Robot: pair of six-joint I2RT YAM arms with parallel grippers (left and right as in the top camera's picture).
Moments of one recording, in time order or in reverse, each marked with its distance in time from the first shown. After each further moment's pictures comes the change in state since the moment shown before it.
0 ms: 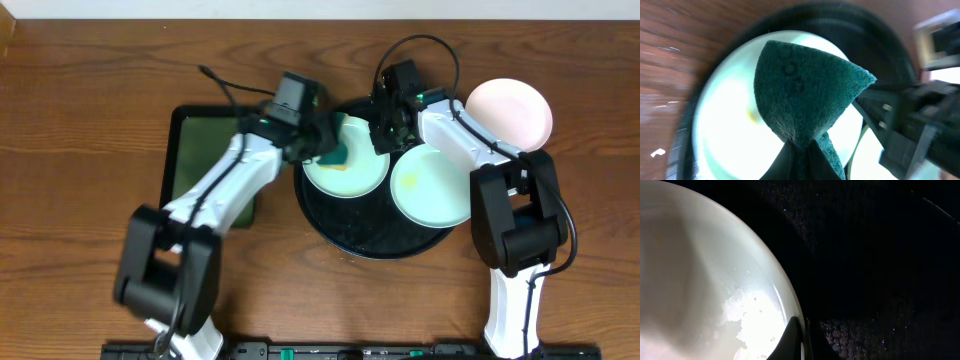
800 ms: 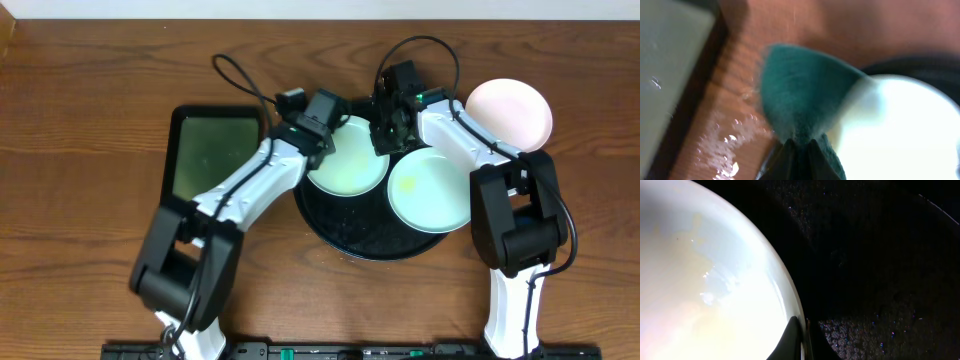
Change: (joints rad) left arm -0.081 0.029 0.007 -0.053 -0.555 -0.058; right arm 0.000 -0.001 0.000 -0.017 0.011 0.019
